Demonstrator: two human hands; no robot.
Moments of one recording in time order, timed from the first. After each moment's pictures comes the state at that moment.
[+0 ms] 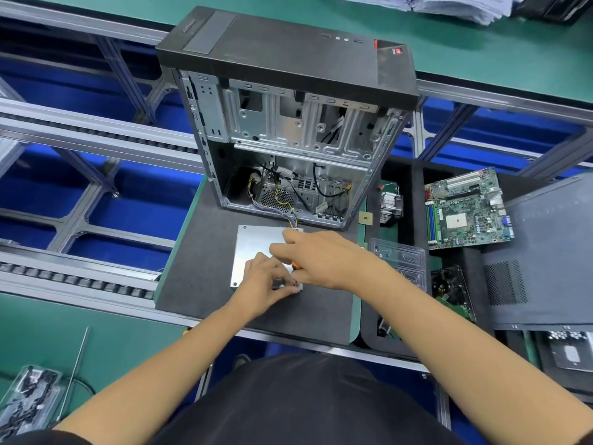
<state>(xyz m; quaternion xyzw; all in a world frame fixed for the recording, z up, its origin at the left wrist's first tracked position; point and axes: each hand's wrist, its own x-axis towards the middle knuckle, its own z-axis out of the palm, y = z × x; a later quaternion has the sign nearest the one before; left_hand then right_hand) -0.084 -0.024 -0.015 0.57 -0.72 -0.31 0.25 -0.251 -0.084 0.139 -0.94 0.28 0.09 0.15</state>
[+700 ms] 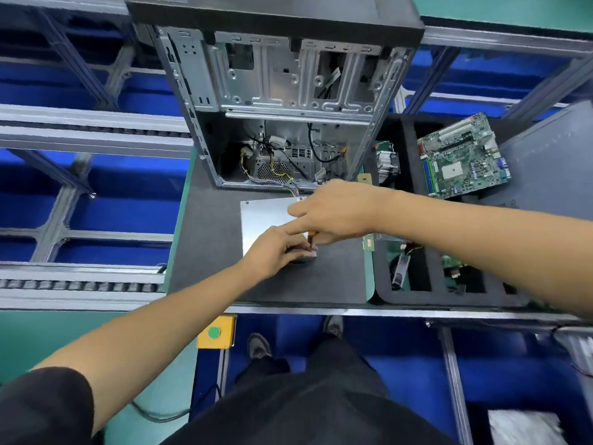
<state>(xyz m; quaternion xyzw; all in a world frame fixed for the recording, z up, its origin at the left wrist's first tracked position) -0.067 -0.049 -0.018 0.40 -0.81 -0.35 0.26 -0.246 -0.099 0.145 -0.98 0.12 0.15 -0.06</state>
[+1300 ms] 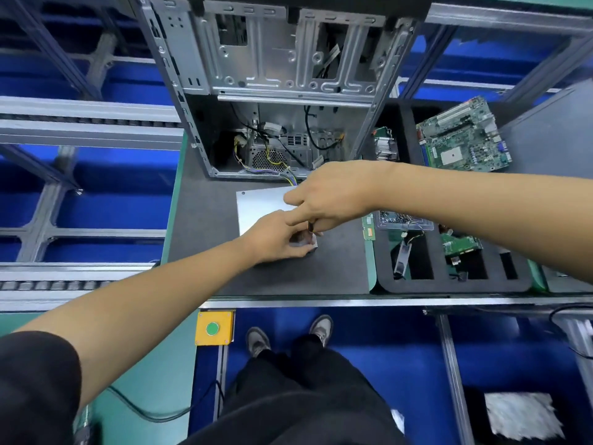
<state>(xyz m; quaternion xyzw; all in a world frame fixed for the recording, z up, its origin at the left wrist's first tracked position) -0.066 -0.068 -0.019 0.37 -0.87 -0.27 0.19 -0.238 -0.110 0.151 -0.98 0.06 0.20 -0.06</state>
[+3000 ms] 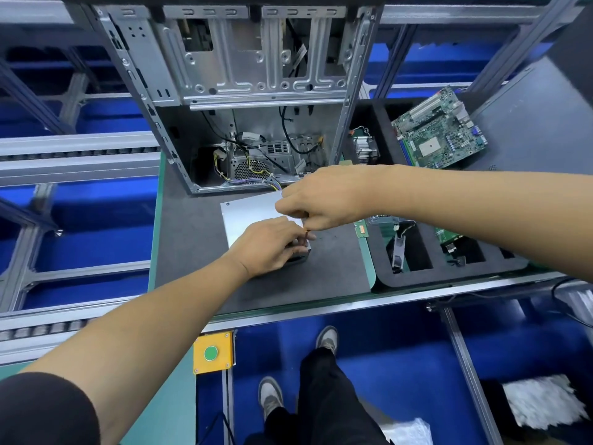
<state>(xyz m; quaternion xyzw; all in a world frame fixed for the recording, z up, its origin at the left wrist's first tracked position) -0.067 -0.068 -0.021 0.35 -0.90 -0.20 0.14 -0.251 -0.090 0.135 -0.96 0.25 0.13 0.08</state>
